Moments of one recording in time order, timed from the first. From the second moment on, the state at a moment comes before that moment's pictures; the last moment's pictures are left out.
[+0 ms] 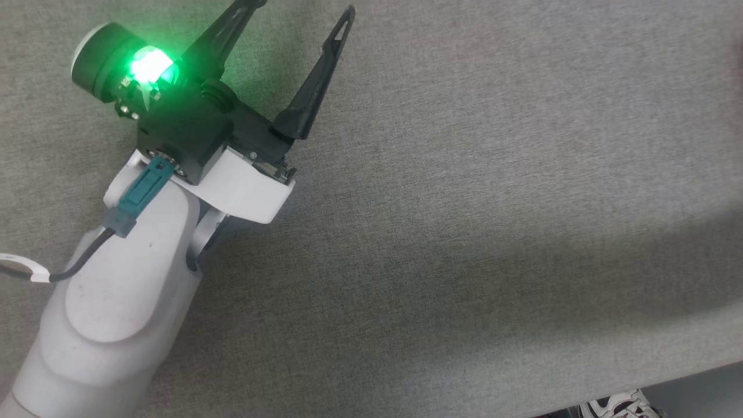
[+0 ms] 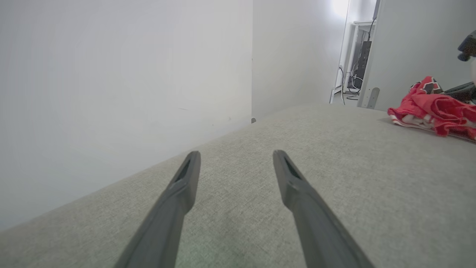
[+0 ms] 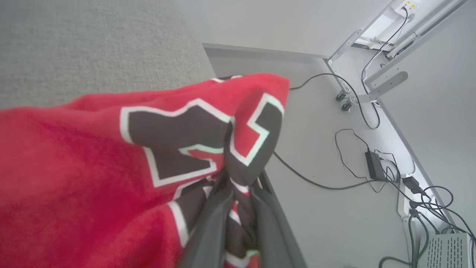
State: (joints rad) left arm -0.76 0.34 -0.39 0.06 -0.18 -0.13 -0.26; right arm -0.91 -0.71 -0.04 0.96 0.41 0.13 -0.09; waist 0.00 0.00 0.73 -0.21
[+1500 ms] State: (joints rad) left arm -0.06 0.15 -0.07 0.17 -0.20 -0.13 -0.26; right arm -0.44 -0.41 0.13 0.77 0.36 0.13 -0.26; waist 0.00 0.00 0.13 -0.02
